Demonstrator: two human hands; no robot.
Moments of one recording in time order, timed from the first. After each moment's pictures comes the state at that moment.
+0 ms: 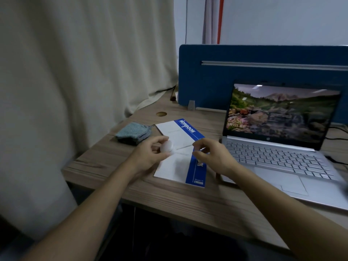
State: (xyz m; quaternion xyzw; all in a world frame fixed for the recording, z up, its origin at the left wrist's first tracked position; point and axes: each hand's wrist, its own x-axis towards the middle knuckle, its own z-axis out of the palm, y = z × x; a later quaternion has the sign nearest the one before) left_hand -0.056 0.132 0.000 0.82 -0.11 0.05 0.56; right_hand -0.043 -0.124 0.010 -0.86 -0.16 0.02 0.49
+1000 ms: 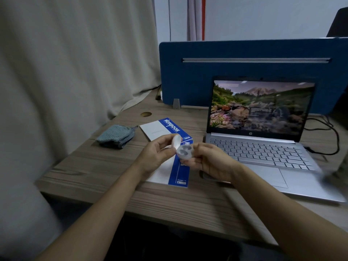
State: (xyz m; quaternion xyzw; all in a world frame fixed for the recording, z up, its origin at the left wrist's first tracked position) left_hand -0.054 0.056 0.004 0.67 -0.18 -0.05 0.72; right_hand -0.053 -0.157 0.011 -0.53 -0.06 0.27 0.80
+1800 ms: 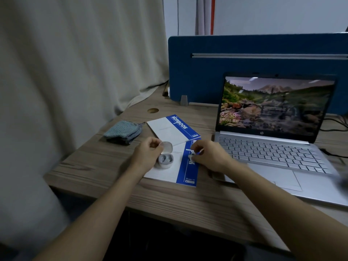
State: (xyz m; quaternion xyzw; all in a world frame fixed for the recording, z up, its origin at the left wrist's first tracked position) left_hand -0.030 0.098 -0.029 0.83 0.04 0.12 0.54; right_hand -0.025 -0.140 0.000 -0.94 -0.17 0.01 0.30
